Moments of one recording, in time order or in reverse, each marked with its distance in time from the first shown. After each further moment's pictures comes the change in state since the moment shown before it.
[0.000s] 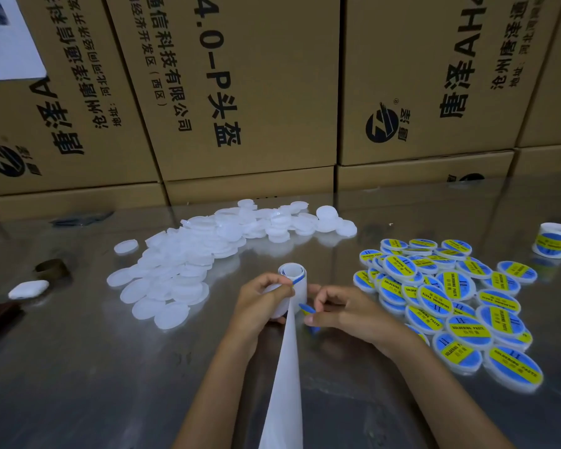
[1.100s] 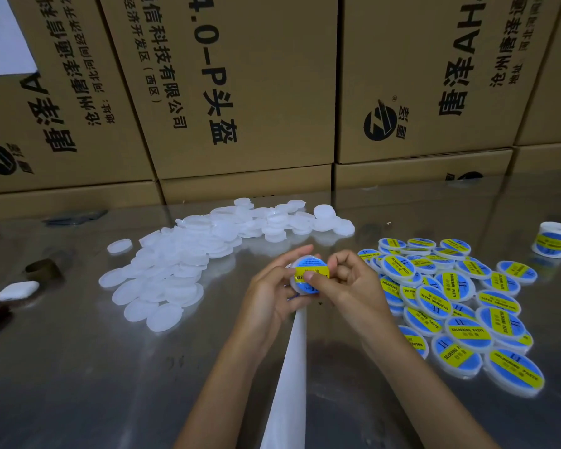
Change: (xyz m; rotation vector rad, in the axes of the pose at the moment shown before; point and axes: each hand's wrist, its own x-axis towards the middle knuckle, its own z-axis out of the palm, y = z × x) left_hand -0.016 0.028 0.021 -0.378 -0.296 0.040; right_hand 0.000 -0.031 0.018 0.274 0.436 -0.205
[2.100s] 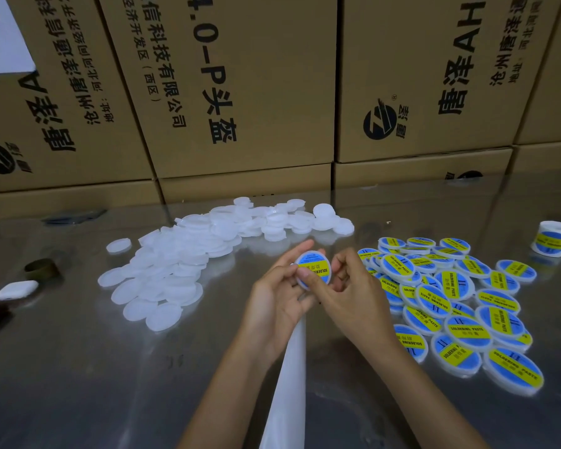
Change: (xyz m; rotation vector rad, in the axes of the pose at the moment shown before) left_hand -0.006 -0.001 0.012 -0.316 -0.074 -0.047; right_hand -0.001 0.016 -0.006 -0.682 0.172 -0.173
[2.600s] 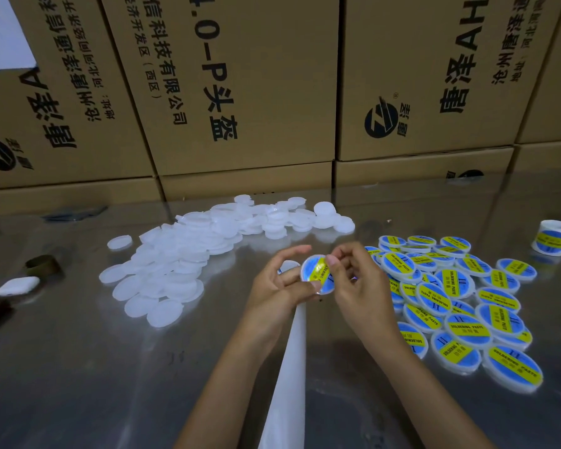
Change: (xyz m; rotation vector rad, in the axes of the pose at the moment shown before) left_hand 0.002 -0.005 -0.013 0.491 0.031 0.141; right_hand 0.004 0.001 -0.003 0.272 0.055 -0.121
